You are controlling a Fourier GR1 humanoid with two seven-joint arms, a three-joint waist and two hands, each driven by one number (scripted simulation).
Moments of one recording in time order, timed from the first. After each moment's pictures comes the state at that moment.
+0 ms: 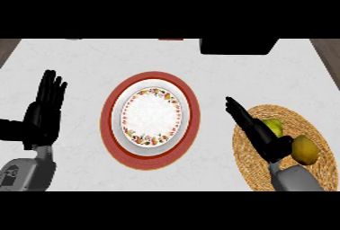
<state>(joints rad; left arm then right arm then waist) -0.18 0.32 0.00 -1.41 0.32 0.23 -0.14 -0.17 -0.34 0.34 -1.33 -0.26 0.12 -0.18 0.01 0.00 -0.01</state>
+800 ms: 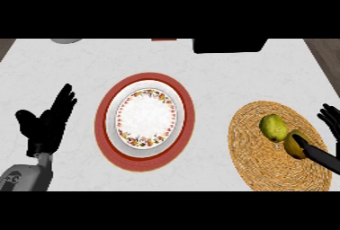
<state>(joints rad) -0.14 0.38 -0.09 -1.38 0.24 0.18 0.07 0.05 -0.44 -0.12 -1.32 -0.31 -0.15 -0.41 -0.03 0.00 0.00</state>
